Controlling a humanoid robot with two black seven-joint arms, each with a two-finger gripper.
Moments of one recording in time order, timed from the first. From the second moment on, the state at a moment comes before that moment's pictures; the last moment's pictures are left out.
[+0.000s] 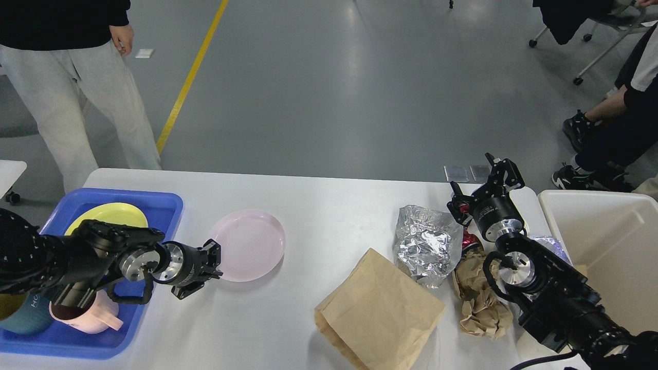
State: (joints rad) left arm -1.20 0.29 0.89 -0.81 -0.51 -0.27 0.13; right arm 0.58 -0.12 0.94 0.49 -0.21 0.27 0.37
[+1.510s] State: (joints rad) left arm -1.25 0.61 1.02 -0.48 -0.29 -0.51 0.30; right arm 0.58 -0.12 0.94 0.49 -0.21 0.27 0.37
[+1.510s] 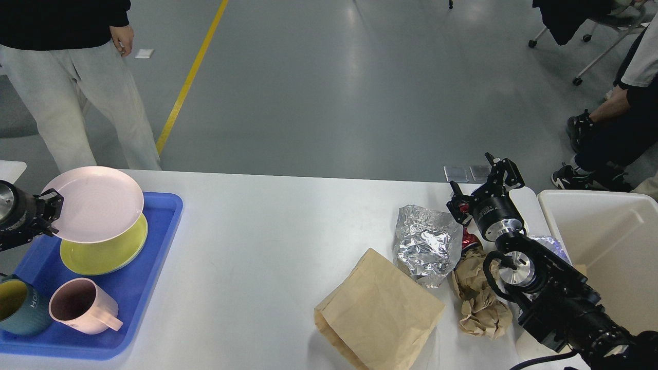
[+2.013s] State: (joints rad) left arm -1.13 0.58 0.94 -0.38 -0.22 -0.48 0.30; right arm 0.58 -0.12 0.94 0.49 -0.21 0.27 0.37
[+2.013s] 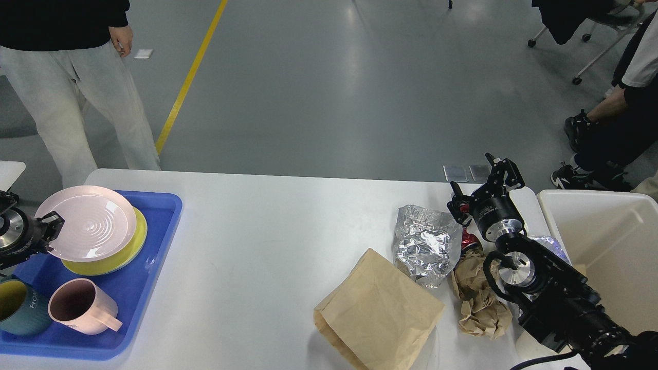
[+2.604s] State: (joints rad) left arm -1.14 0.59 0.93 -0.38 -0.22 -0.43 0.30; right arm 0.58 -0.12 0.94 0.49 -0.21 0.27 0.37
